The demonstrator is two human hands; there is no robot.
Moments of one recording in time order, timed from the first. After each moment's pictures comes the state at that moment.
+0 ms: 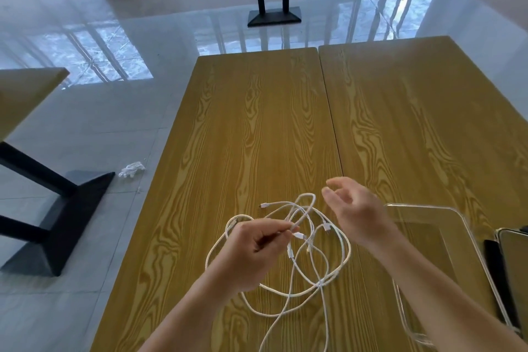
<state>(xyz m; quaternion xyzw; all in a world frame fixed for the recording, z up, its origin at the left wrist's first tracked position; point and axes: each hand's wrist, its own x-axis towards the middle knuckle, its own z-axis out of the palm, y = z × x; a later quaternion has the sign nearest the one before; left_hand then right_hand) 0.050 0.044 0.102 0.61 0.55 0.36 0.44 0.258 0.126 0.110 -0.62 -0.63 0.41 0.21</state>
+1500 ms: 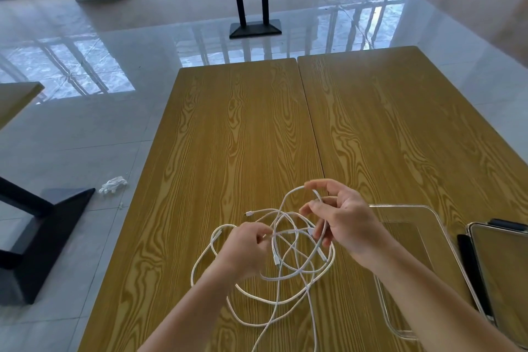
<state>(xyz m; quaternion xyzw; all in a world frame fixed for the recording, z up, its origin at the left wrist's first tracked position) 0.068 0.078 0.067 0.58 0.70 0.13 0.40 0.265 0.108 0.140 -0.53 -0.48 0.62 0.32</state>
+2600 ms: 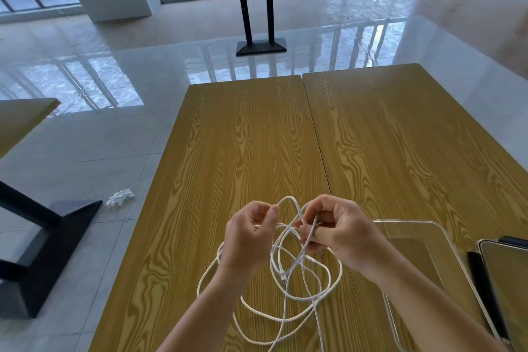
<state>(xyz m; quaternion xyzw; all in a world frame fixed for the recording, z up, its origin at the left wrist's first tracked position) 0.079 0.086 0.122 0.50 0.69 0.40 0.34 0.256 0.106 0.153 -0.48 -0.54 0.61 0.32</state>
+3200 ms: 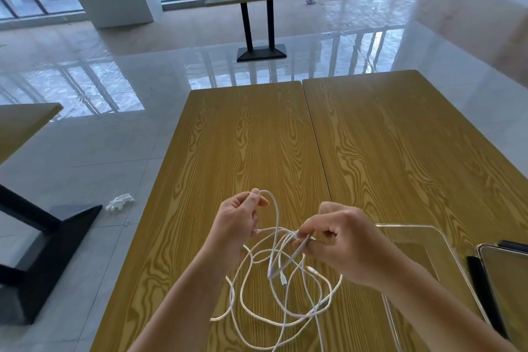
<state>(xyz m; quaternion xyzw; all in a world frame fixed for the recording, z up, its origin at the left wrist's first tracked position) 0.058 0.103 0.152 0.35 0.63 0.46 0.53 0.266 0.097 0.166 -0.45 -0.81 0.31 0.22</state>
